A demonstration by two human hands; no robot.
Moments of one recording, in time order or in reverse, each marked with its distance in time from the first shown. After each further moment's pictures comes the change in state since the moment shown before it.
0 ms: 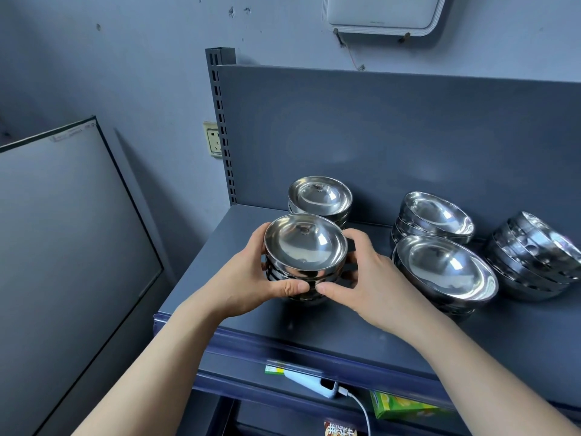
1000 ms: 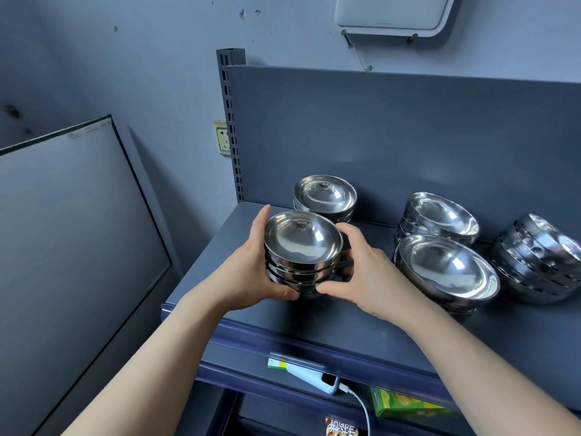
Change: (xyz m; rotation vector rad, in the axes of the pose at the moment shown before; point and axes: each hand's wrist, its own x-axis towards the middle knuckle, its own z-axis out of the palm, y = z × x) left_hand -0.001 0.003 -0.002 0.142 0.024 -0.100; right_hand 0.013 0.008 0.004 0.062 -0.051 -0.054
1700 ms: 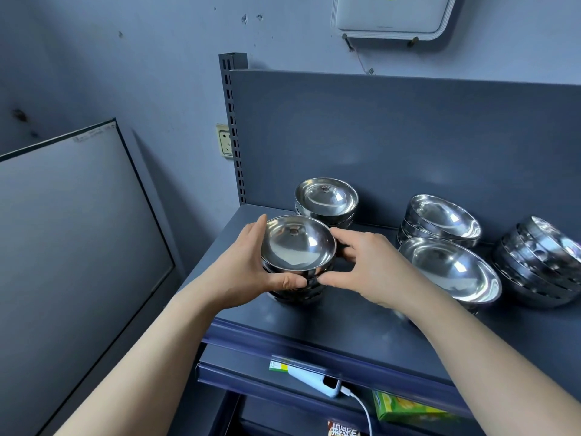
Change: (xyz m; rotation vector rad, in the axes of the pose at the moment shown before) left_hand -0.011 0.020 -0.013 0.088 0.025 -0.001; right_hand 0.003 -0.025 -0.021 0.008 -0.028 -0.065
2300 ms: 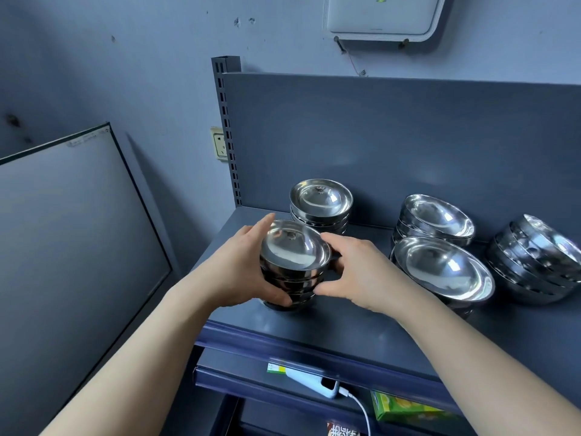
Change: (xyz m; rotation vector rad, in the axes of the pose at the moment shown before) left_hand 0.007 0.002 -0.004 0.193 -0.037 0.007; right_hand 0.007 0.007 0.010 -0.104 -0.040 -0.005
